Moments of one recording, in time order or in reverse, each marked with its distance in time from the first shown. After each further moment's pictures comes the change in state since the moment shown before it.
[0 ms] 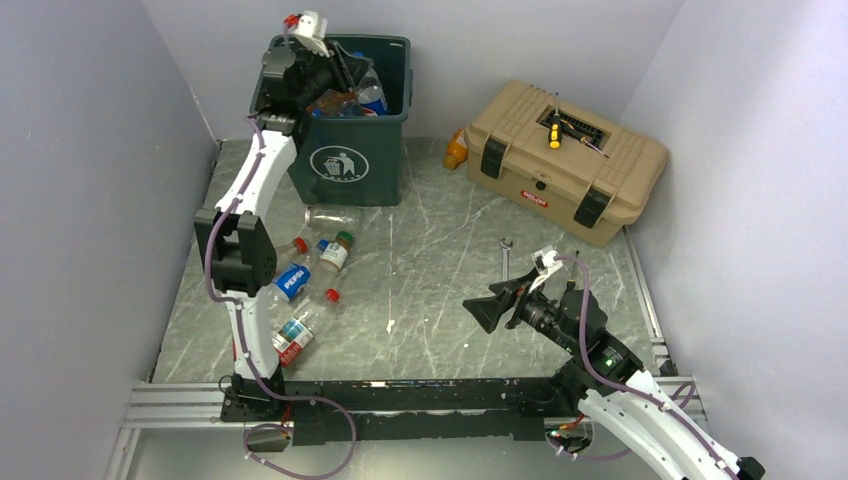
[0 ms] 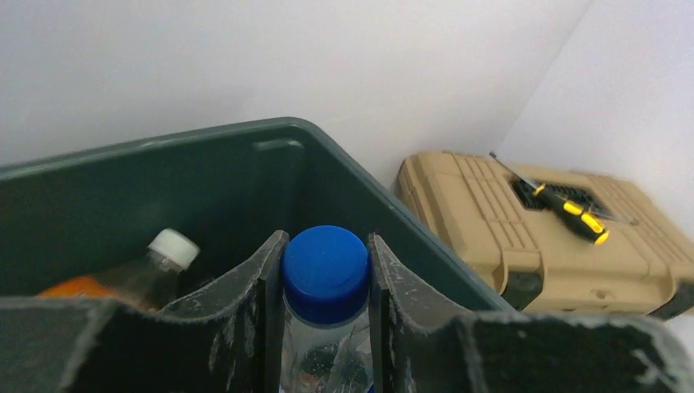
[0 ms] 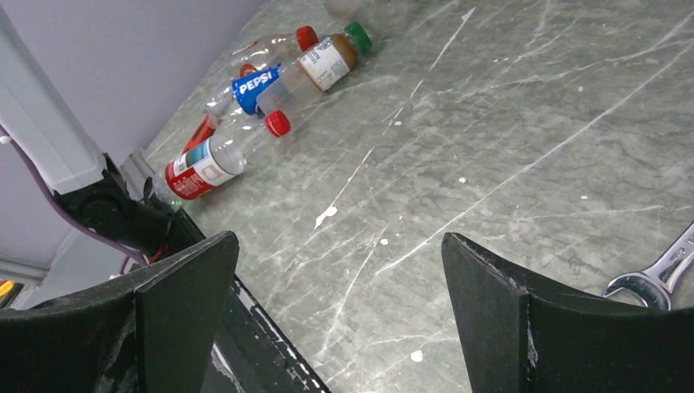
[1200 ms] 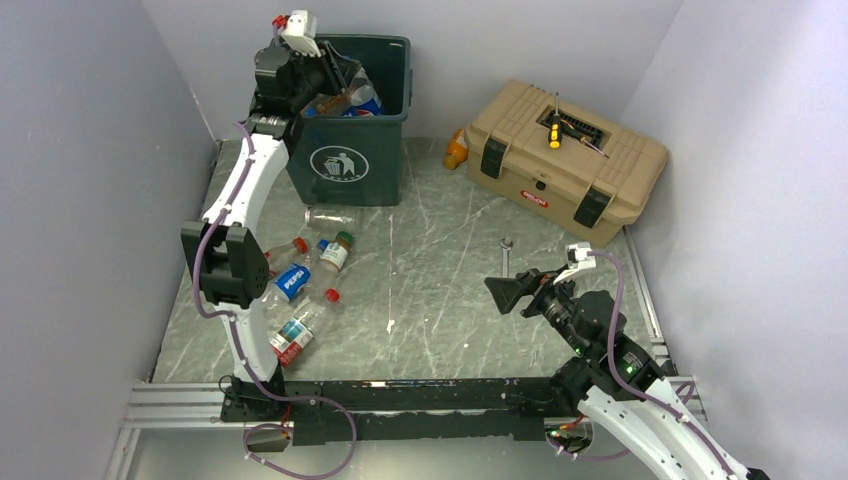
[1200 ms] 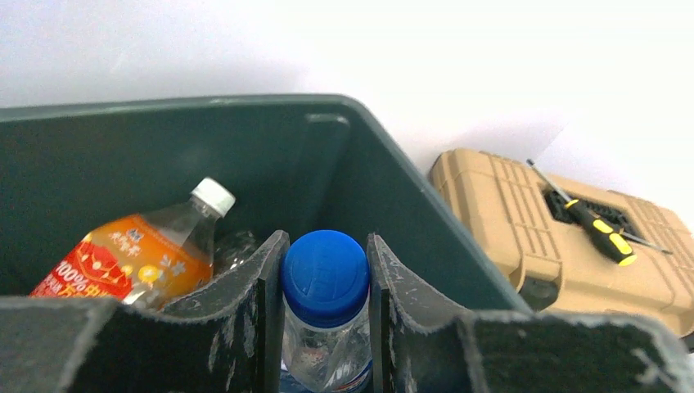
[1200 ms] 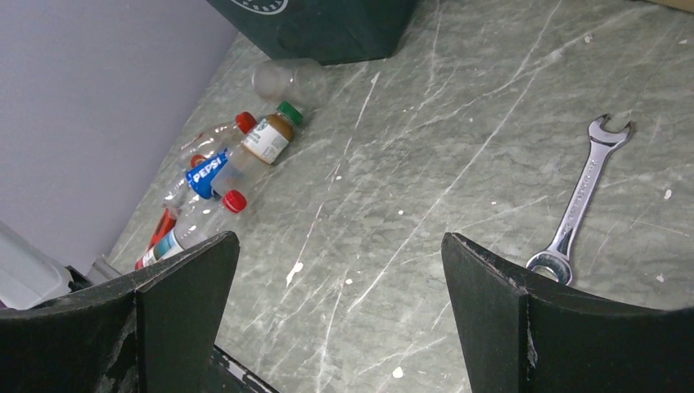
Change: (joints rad) left arm -0.010 -0.113 -0.062 -0.178 -0.150 0.063; right arm 0.000 -0.051 0.129 -0.172 0.287 0.081
